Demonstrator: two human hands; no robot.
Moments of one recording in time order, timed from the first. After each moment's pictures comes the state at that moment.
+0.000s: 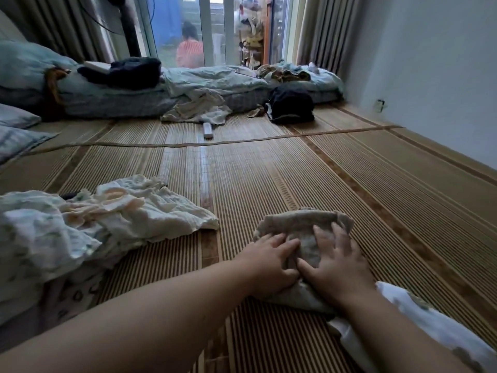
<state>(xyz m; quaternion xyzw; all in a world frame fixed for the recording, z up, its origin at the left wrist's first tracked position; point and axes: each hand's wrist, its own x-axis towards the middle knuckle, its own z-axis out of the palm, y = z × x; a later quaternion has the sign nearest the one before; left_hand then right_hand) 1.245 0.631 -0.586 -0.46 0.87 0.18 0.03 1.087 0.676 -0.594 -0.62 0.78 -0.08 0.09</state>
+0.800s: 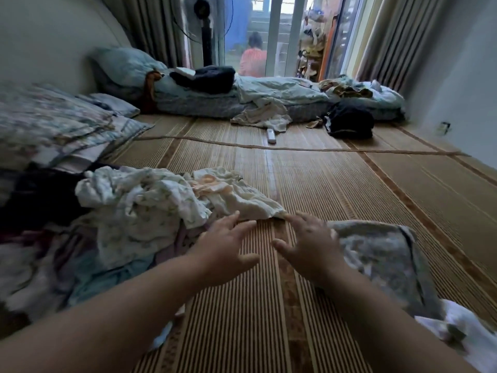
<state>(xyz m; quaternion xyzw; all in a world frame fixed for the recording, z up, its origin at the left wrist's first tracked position) 1.447 0.744 -0.513 -0.62 0.76 0.16 -0.11 1.257 0.724 -0.505 -0.76 0.62 -0.16 0.12</state>
